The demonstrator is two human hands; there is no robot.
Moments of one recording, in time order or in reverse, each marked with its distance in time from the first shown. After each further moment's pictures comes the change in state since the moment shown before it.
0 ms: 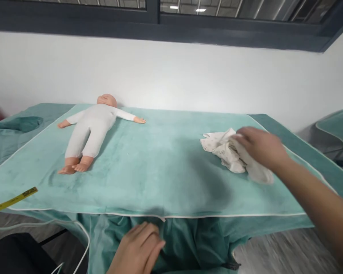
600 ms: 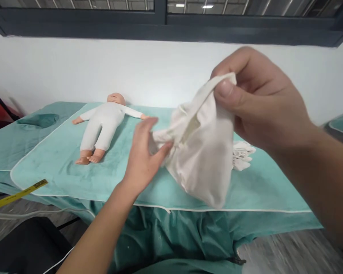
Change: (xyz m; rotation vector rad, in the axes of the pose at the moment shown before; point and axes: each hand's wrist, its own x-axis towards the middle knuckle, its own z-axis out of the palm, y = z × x) left_hand 0.150 -0.005 -0.094 -0.109 0.662 -0.070; right_hand -0.002 -0.145 -0.131 1.393 0.098 -0.742
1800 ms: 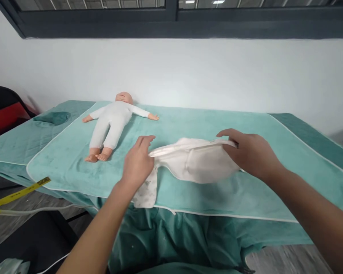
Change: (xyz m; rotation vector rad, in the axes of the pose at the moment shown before) left_hand -0.018 -0.055 -0.007 0.350 -0.234 -0.201; right_hand -0.076 0.080 -0.018 -1.094 -0.006 0.663
